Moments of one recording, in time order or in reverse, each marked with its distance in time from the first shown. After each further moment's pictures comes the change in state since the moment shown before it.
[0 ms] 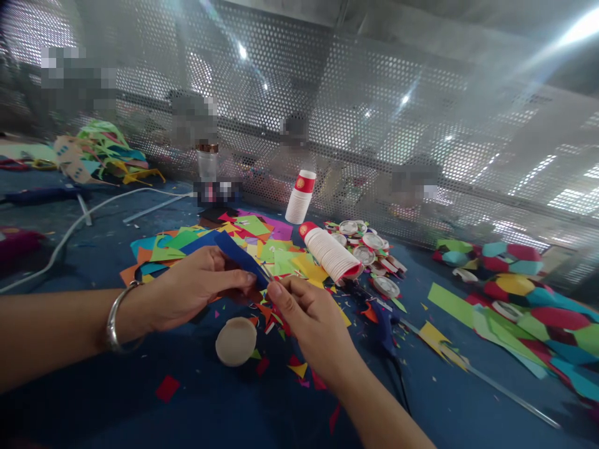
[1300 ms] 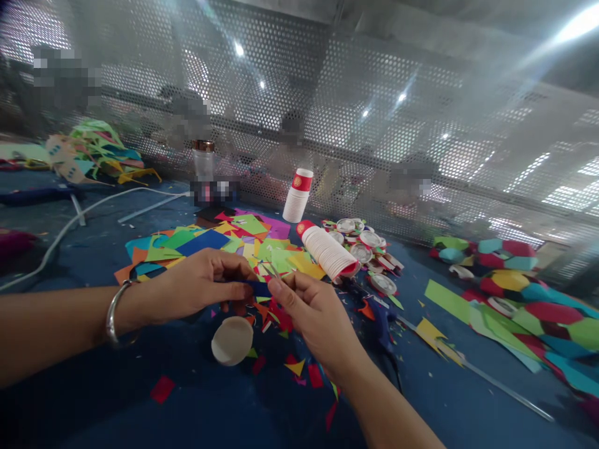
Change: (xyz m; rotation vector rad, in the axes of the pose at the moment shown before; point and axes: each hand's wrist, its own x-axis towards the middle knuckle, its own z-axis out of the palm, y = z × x) left_hand 0.004 0.001 -0.012 0.381 -0.155 0.012; right_hand 0.000 -0.011 -0.001 0.123 0.108 0.119
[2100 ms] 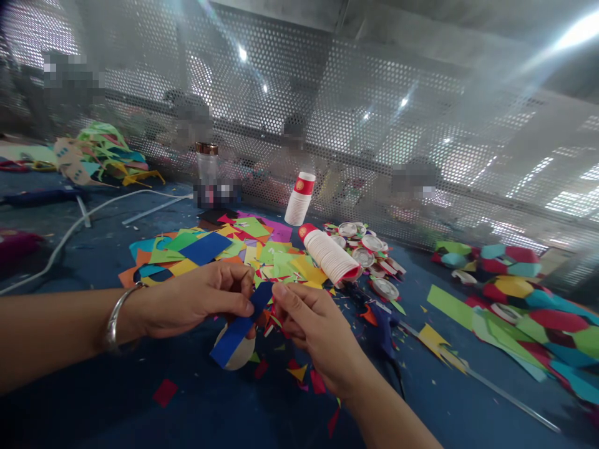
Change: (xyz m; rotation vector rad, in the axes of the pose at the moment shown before) left_hand -0.005 0.007 0.015 -0.411 -0.035 -0.174; right_hand -0.002 0.002 -0.001 0.162 -0.137 0.127
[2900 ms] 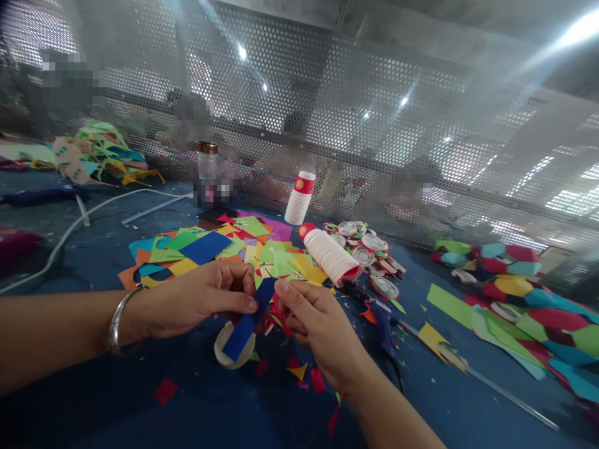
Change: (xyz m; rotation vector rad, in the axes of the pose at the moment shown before) left_hand 0.002 -0.005 0.000 0.035 0.026 0.057; right_hand 0.000 -0.003 0.000 -0.003 0.044 0.019
